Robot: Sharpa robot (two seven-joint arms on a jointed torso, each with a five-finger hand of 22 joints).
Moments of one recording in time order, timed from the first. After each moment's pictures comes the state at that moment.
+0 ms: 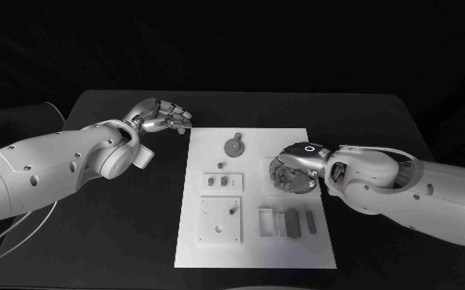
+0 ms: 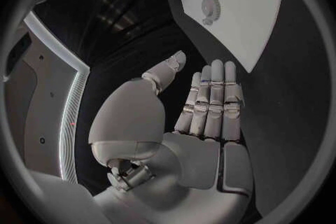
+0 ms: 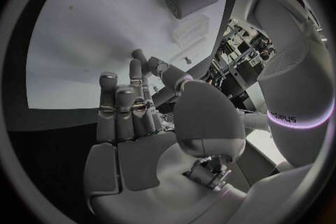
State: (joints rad) left arm 1.31 -0.84 -0.18 1.32 -0.47 -0.25 0.29; left_hand 1.14 -0.15 0.54 -0.28 0.05 0.86 0.18 0.28 0.49 1.13 0.15 0.07 0.21 0.97 0.08 0.57 0.50 0.04 0.96 -0.02 0.15 1.07; right arm 1.17 -0.95 -0.12 1.69 -1.72 -0.14 -0.03; right_hand 1.17 -0.09 0.63 -0.26 0.20 0.99 0.13 0.36 0.46 1.21 0.06 0.22 0.35 1.13 -0.04 1.42 0.67 0.23 1.04 0.02 0.93 1.31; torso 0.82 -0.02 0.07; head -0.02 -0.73
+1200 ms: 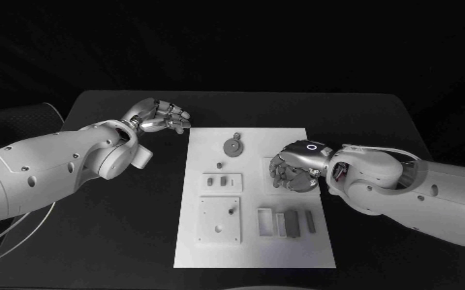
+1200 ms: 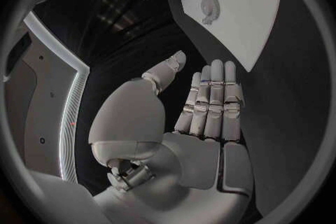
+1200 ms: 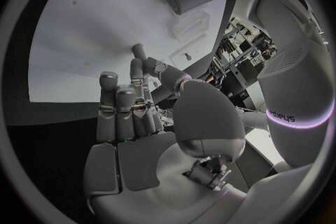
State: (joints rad) left arm 1.31 -0.84 -0.18 1.32 -0.47 -0.25 0.29; left_hand 1.14 -0.15 0.54 -0.28 0.05 0.86 0.18 0.28 0.49 1.13 0.15 0.07 0.21 0.98 0.08 0.57 0.50 0.04 0.97 -0.02 0.14 1.07; right arm 1.17 -0.97 -0.11 1.72 -1.72 -0.18 -0.04; right_hand 1.19 -0.08 0.68 -0.28 0.20 0.99 0.13 0.37 0.46 1.24 0.05 0.24 0.38 1.15 -0.05 1.42 0.68 0.23 1.06 0.01 0.93 1.31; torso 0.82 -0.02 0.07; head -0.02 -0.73
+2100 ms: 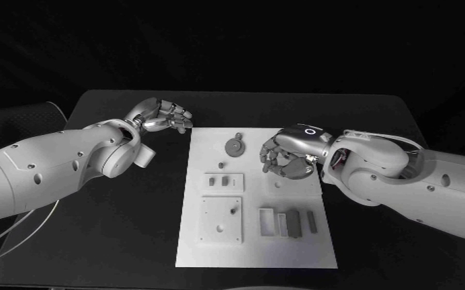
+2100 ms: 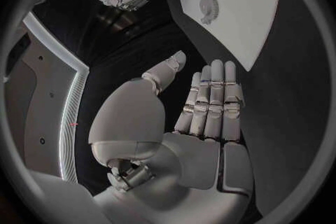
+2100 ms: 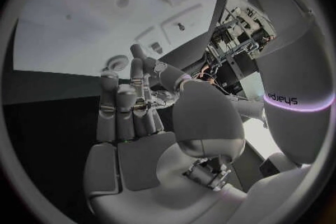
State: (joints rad) left arm 1.30 -0.83 -0.18 1.30 -0.47 -0.25 0.29; left_hand 1.14 -0.15 0.54 -0.28 0.05 0.86 0.18 0.28 0.49 1.13 0.15 0.07 0.21 0.98 0.08 0.57 0.50 0.04 0.97 -0.02 0.14 1.07; right arm 1.21 -0.95 -0.06 1.78 -1.68 -0.21 -0.04; right_hand 1.19 -0.08 0.69 -0.28 0.20 0.99 0.13 0.37 0.46 1.24 0.05 0.24 0.38 1.15 -0.05 1.42 0.68 0.23 1.07 0.01 0.93 1.31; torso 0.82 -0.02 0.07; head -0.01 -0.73
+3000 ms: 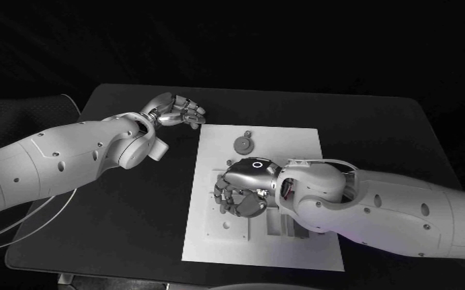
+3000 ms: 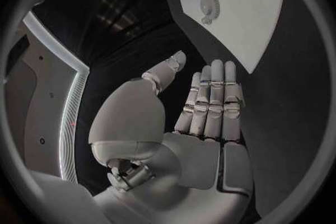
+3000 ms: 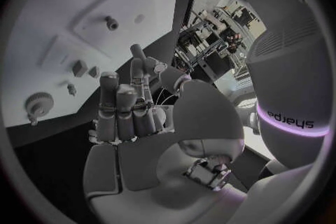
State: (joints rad) left arm 1.30 -0.81 -0.18 1.28 -0.47 -0.25 0.29; left_hand 1.14 -0.15 0.54 -0.28 0.05 0.86 0.18 0.28 0.49 1.13 0.15 0.07 0.20 0.98 0.08 0.57 0.50 0.04 0.97 -0.02 0.14 1.07; right arm 1.16 -0.66 -0.14 1.73 -1.64 -0.15 -0.01; right_hand 1.18 -0.07 0.69 -0.28 0.19 0.99 0.13 0.37 0.46 1.24 0.05 0.24 0.38 1.15 -0.06 1.42 0.68 0.23 1.07 0.01 0.93 1.31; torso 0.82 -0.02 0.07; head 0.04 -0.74
